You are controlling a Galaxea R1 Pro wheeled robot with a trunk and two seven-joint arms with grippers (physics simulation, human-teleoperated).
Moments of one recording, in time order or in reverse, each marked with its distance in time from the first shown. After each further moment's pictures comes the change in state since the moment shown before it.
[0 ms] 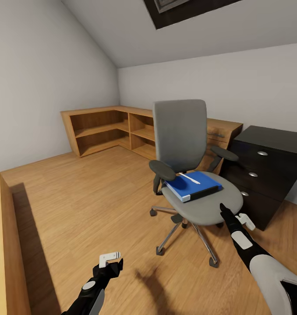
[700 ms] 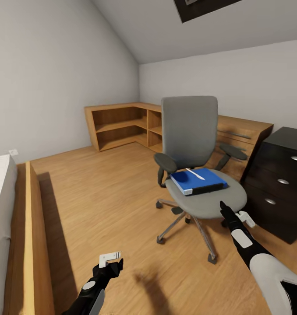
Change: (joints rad) left arm 0.000 0.000 0.001 0.000 0.000 0.000 0.002; right arm 0.000 -0.001 0.015 -0.027 -0.001 -0.001 -0.003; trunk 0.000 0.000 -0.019
